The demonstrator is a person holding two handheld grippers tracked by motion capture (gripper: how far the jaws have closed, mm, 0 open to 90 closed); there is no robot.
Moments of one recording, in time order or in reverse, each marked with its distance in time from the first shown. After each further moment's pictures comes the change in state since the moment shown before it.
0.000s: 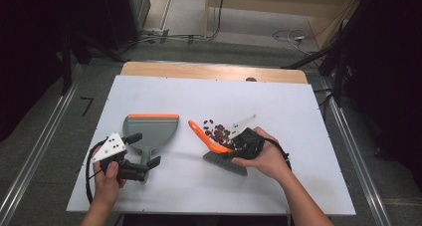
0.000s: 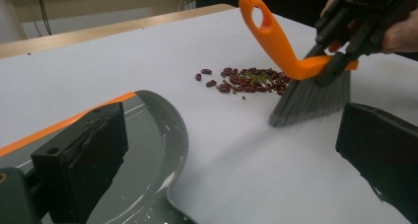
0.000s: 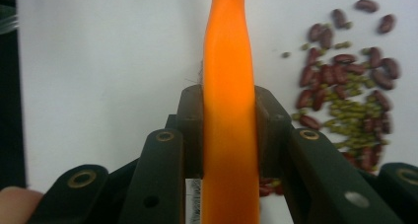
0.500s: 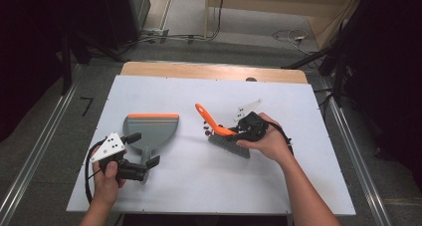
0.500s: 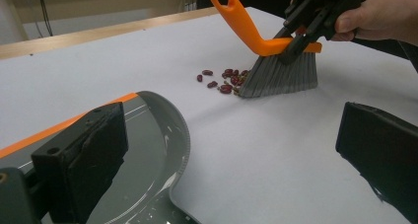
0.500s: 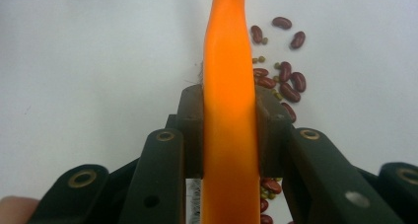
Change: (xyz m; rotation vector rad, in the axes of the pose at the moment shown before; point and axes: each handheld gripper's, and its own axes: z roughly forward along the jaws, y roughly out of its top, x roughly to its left) left arm 0.001 0.000 -0.001 -0.007 -0.001 -0.003; right arm -0.048 0.003 -0.003 -0.033 -0.036 0.004
